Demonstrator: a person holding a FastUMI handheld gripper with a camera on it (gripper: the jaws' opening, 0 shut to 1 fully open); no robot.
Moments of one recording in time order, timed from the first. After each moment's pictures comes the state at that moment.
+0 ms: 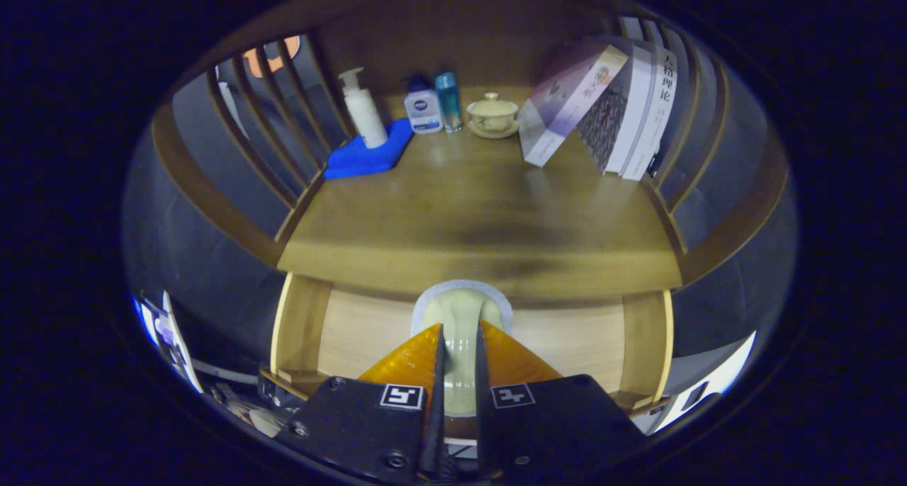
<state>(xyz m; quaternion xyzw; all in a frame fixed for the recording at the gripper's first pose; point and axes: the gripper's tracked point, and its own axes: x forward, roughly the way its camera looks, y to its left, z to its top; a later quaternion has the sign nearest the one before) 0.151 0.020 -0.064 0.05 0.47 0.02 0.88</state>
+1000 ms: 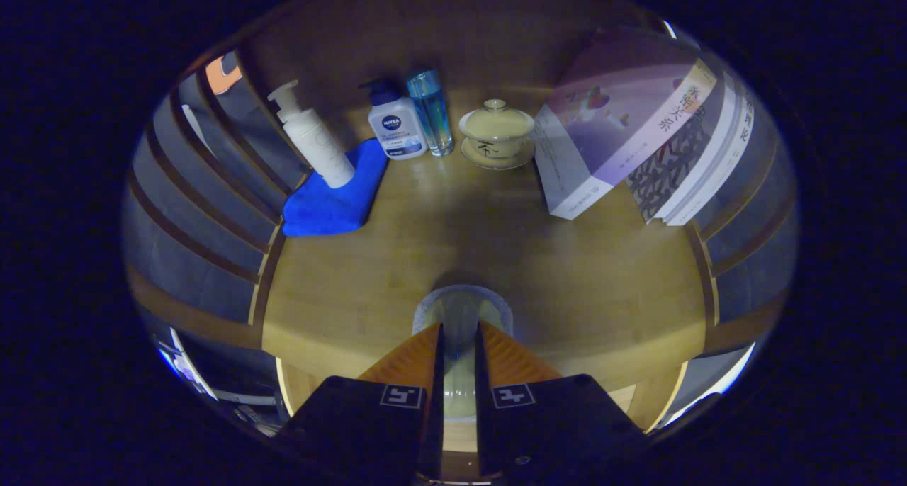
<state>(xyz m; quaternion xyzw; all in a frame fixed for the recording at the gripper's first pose) 0.268 0.031 -0.089 0.07 0.51 0.01 0.86</state>
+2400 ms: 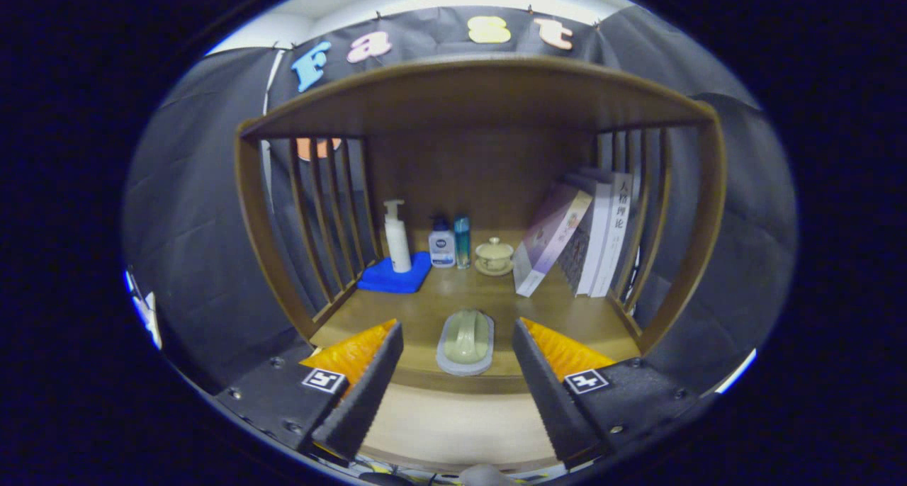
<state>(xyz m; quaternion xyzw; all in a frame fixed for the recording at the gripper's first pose) 0.097 0.035 0.032 0.02 0.15 0.04 0.99</state>
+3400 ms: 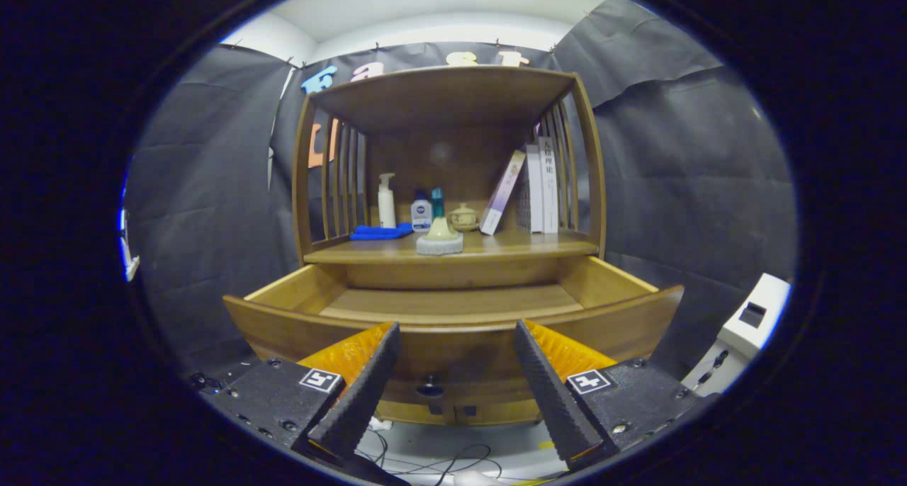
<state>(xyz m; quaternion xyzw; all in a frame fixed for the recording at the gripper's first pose) -0.036 0.009 -0.180 0.02 0.08 -0.02 1.00</state>
